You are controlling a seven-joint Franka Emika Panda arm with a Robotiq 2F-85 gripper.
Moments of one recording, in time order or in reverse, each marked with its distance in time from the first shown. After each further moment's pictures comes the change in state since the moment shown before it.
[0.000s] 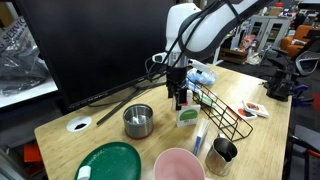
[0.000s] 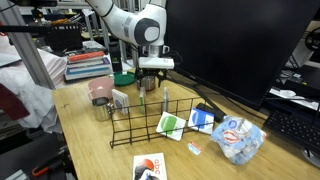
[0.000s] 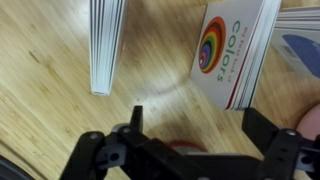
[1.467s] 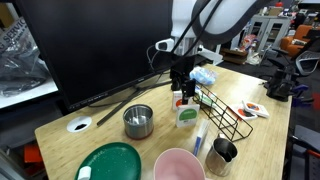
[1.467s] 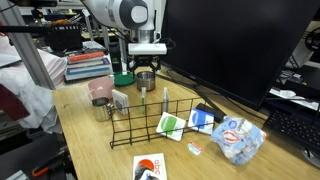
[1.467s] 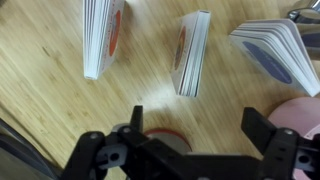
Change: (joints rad) arm 0.038 -0.163 -0.009 -0.107 -0.026 -0.023 0.025
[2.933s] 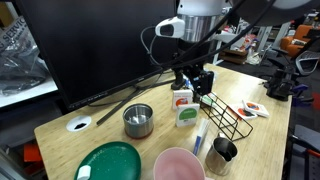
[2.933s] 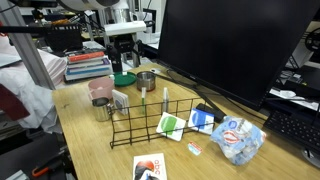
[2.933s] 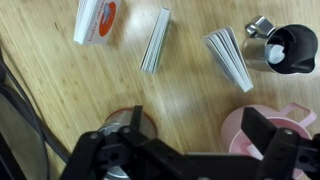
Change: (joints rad) arm 0.117 -0.201 0.017 -0.116 -0.143 -0.060 0.057
